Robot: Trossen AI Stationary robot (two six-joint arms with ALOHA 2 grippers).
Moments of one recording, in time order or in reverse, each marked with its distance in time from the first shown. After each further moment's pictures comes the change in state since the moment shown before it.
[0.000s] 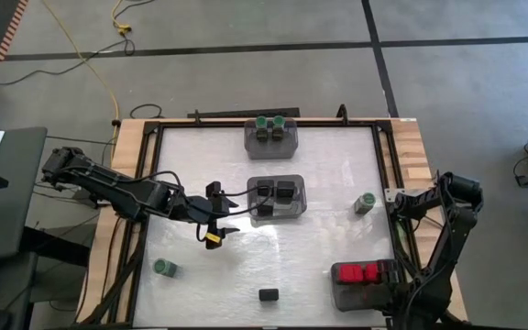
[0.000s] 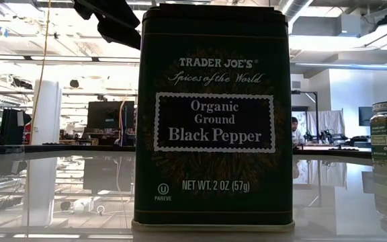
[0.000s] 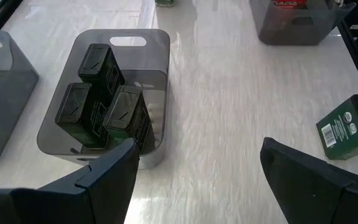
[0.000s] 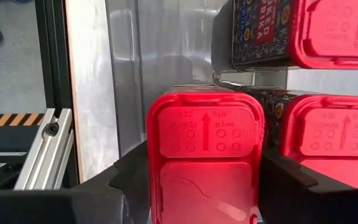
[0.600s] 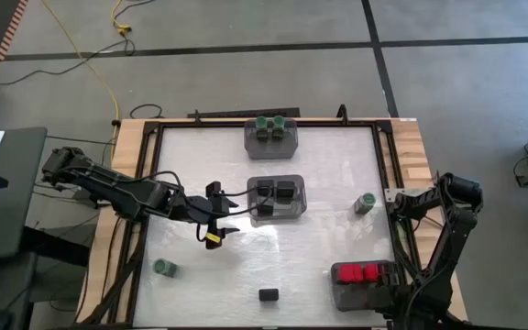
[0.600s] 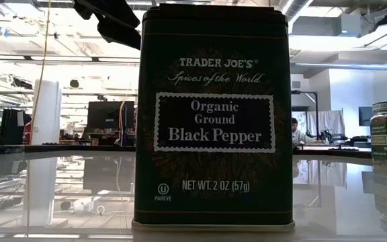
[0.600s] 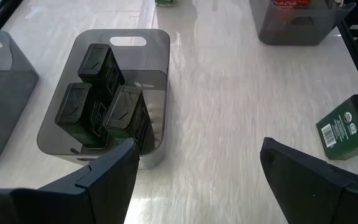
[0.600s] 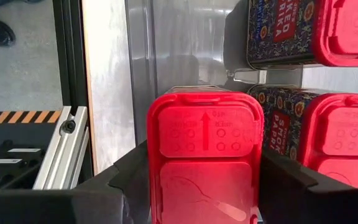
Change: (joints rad) left arm 0.000 0.000 0.000 0.000 0.000 0.000; right arm 0.000 0.002 0.014 0.012 -0.007 0.000
